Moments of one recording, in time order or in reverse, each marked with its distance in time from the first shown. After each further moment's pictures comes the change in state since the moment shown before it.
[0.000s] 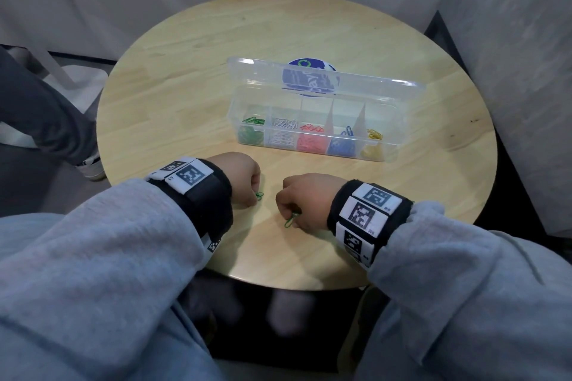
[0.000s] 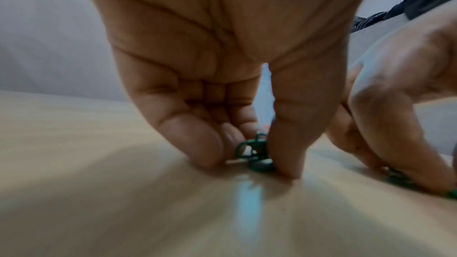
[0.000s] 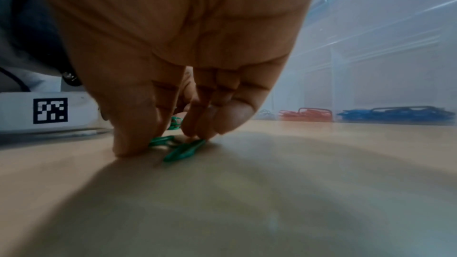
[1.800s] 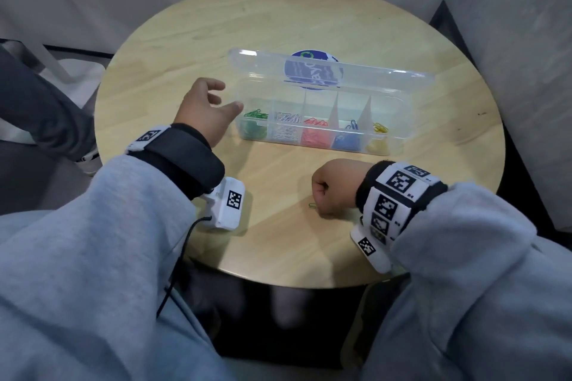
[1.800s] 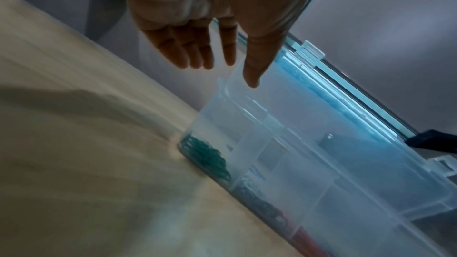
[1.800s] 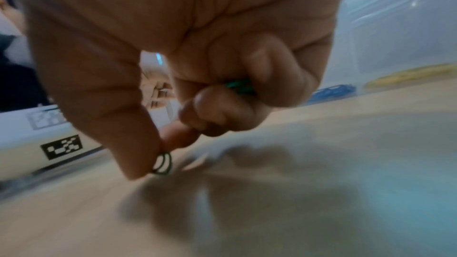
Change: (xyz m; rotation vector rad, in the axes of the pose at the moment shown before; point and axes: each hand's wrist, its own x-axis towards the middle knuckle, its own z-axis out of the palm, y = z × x) left_hand 0.032 -0.039 -0.027 -0.984 0.676 -0.143; right_hand -0.008 0.023 -0.007 0.151 -0.044 0.339
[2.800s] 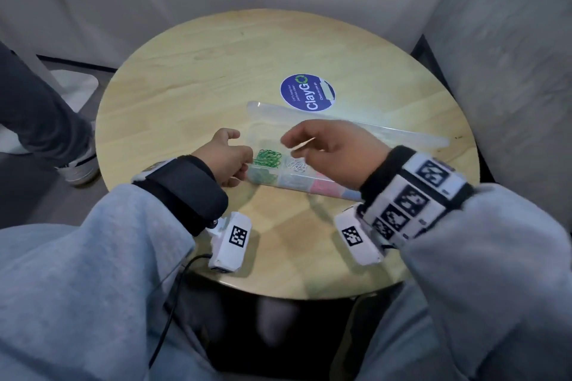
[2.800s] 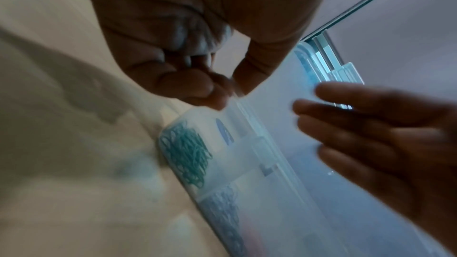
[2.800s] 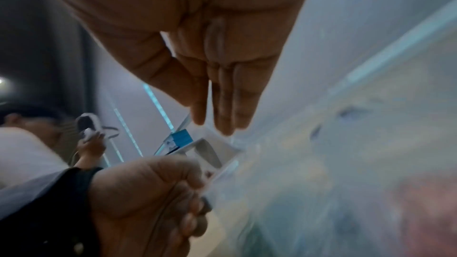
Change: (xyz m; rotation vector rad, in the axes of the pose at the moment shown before) left_hand -0.037 0.014 0.001 -0.144 -0.337 -0.326; right_hand -0.037 -0.021 -0.052 0.569 0.417 -0.256
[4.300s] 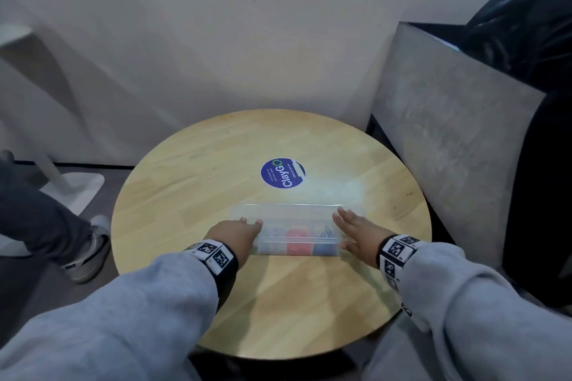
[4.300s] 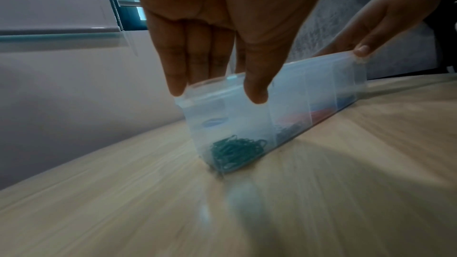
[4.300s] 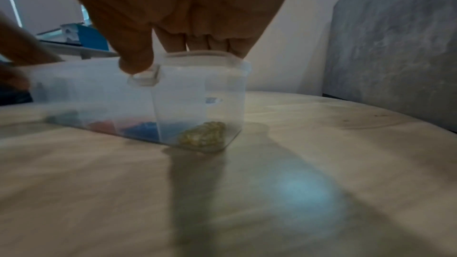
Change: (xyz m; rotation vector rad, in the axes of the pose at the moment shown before) left_hand -0.034 0.030 0.017 1.498 -0.111 0.348; right_hand -0.045 0.088 -0.044 -0.708 -0.248 0.313
